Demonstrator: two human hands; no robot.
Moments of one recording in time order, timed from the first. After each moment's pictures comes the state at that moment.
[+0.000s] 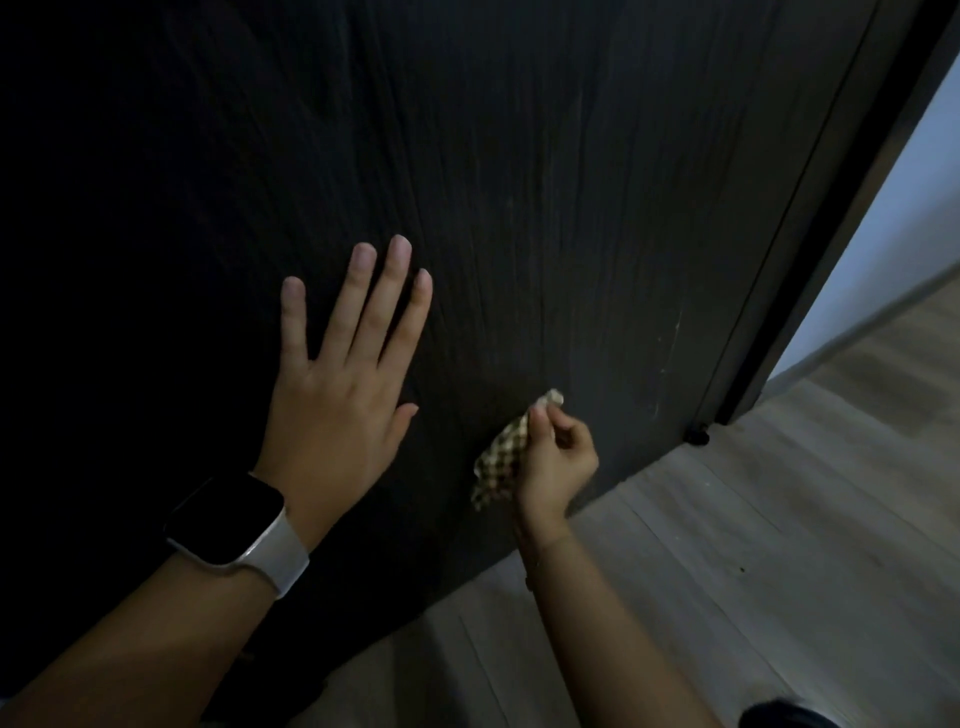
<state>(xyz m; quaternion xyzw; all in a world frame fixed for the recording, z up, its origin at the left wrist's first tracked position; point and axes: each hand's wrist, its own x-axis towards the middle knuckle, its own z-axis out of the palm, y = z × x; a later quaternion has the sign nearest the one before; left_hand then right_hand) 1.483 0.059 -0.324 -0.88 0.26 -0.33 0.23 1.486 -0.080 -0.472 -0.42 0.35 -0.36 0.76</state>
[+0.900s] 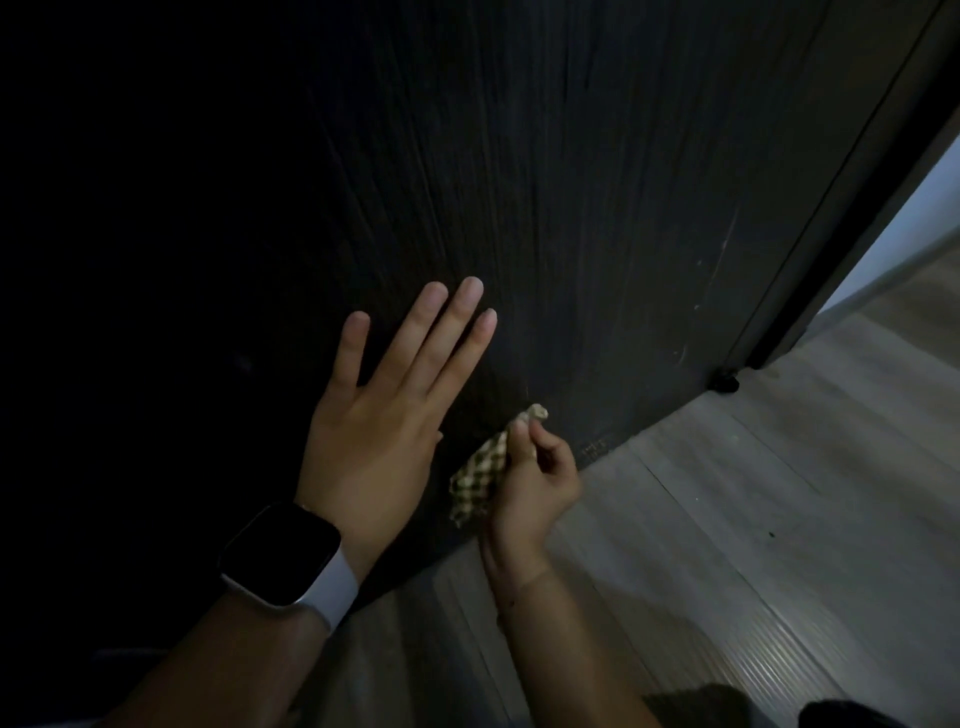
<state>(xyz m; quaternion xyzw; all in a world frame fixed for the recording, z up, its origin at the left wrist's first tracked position) 1.492 0.020 -0.433 -0.87 0.27 -0.28 0.31 1.494 -0.064 -0.575 -0.36 0.42 -0.31 0.78</state>
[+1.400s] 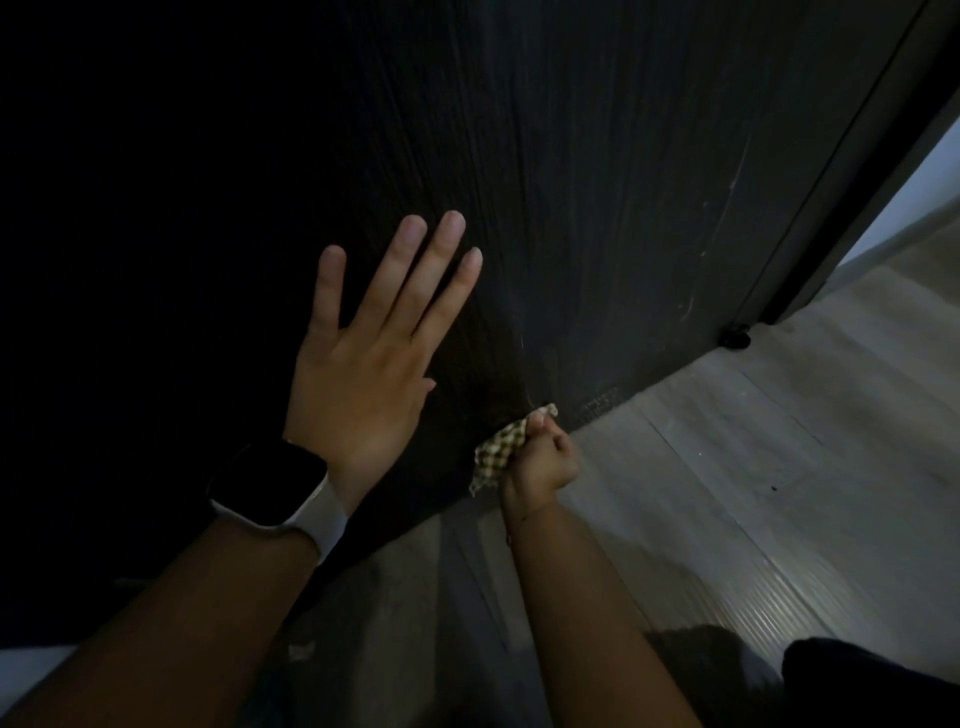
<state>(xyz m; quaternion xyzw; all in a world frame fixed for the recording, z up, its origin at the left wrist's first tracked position) 1.492 0.018 -0.429 -0.86 0.27 -0.27 0.33 1.493 -0.071 -0.622 -0.25 0.52 -0.22 0.78</state>
